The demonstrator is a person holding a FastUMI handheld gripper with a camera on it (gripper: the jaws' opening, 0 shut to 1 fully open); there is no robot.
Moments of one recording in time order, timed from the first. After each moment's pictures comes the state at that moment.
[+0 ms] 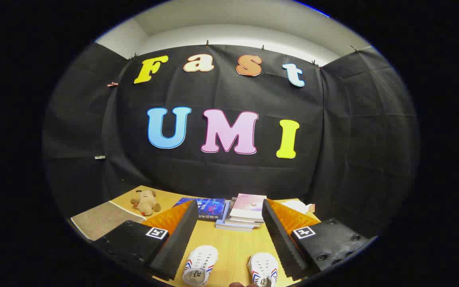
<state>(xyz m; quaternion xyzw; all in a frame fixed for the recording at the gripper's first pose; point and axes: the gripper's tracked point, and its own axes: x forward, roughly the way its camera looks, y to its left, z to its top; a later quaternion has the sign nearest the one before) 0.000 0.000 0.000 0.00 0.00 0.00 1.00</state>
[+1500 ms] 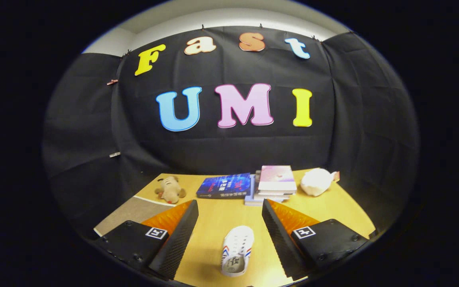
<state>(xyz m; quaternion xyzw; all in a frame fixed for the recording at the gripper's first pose) -0.014 0.079 -0.058 0.09 0.13 0.06 0.99</state>
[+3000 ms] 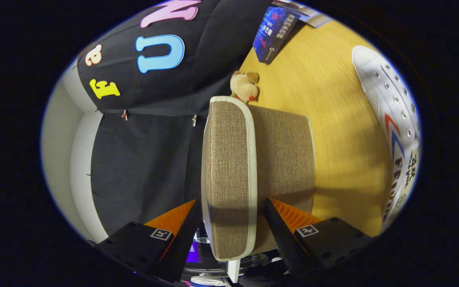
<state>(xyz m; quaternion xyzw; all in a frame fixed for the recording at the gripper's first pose) -0.043 0.275 -0.207 0.52 0.46 0.36 0.62</state>
